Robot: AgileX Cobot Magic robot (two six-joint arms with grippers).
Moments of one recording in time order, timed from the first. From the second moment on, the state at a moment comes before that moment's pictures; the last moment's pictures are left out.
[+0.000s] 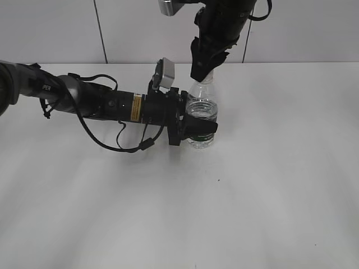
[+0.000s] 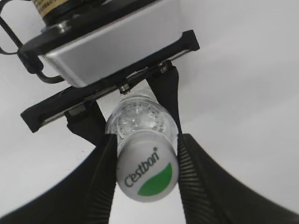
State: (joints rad) left arm -0.35 2.55 -1.67 1.50 -1.16 -0.88; right arm 0.50 2.16 -2.03 0.18 1.22 -0.79
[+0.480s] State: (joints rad) left arm -0.35 2.55 -1.67 1.50 -1.17 -0.88; right arm 0.50 2.16 -2.03 0.19 1.22 -1.17
